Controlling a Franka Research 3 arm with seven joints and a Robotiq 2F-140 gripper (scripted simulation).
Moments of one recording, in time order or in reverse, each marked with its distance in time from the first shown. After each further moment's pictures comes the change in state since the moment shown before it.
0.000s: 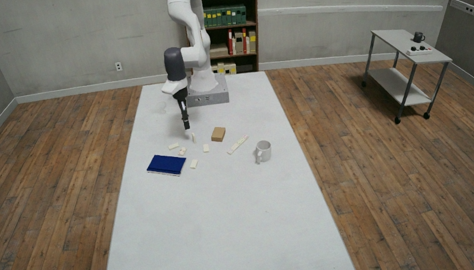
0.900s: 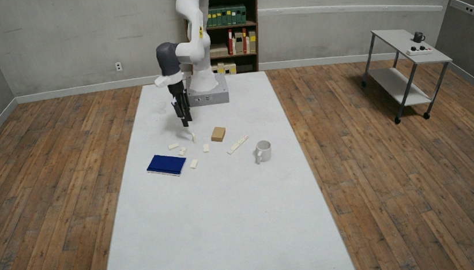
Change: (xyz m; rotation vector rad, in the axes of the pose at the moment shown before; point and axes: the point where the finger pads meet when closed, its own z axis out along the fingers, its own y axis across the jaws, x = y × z) arm -0.006 0.011 -0.021 0.036 -0.112 0.591
